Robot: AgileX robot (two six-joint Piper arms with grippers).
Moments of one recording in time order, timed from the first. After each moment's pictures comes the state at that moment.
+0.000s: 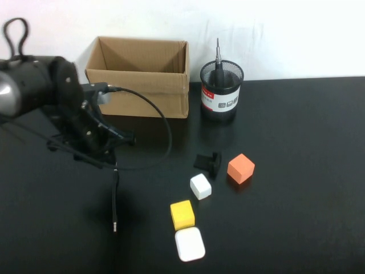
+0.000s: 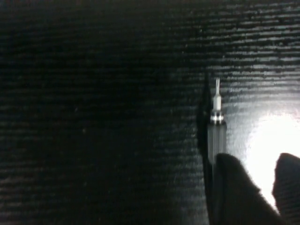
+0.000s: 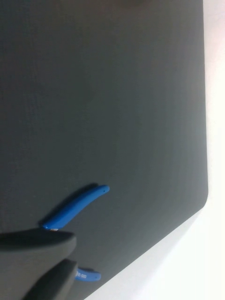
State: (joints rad) right arm -0.05 -0.02 0.03 -0.30 0.32 0.28; left arm -0.33 1.86 -1.34 -0.12 0.88 -0.12
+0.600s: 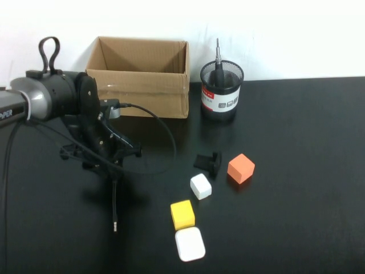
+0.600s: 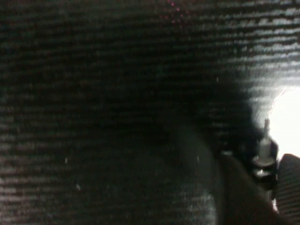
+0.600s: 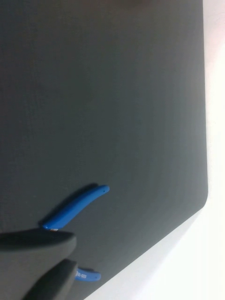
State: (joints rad) right arm -0.05 -0.02 0.03 -0.30 0.32 0.28; left arm -0.34 2.03 -1.41 -0.10 0.88 -0.12
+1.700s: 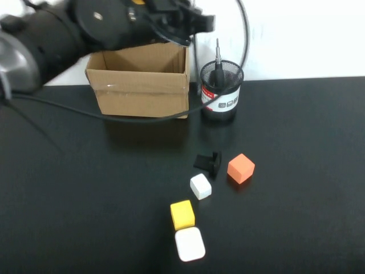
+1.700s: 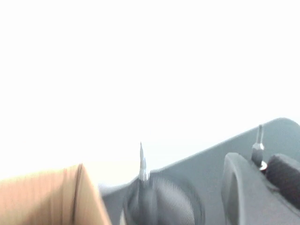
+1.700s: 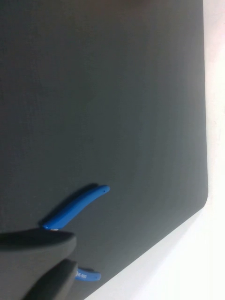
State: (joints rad) right arm -0.05 -0.02 0.03 -0.30 0.32 0.28; left arm -0.54 1.78 -1.59 -0.56 0.27 0.44
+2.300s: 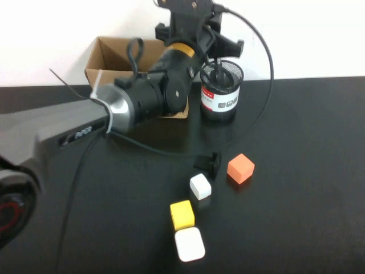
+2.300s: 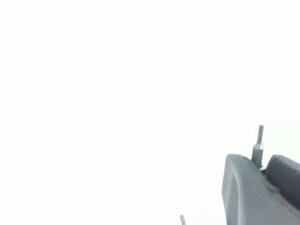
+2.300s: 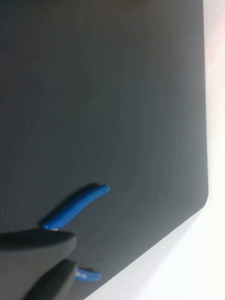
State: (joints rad) right arm -0.05 -0.02 0.03 -0.30 0.32 0.28; left arm -0.66 2.08 -1.59 -0.42 -0.44 0.42
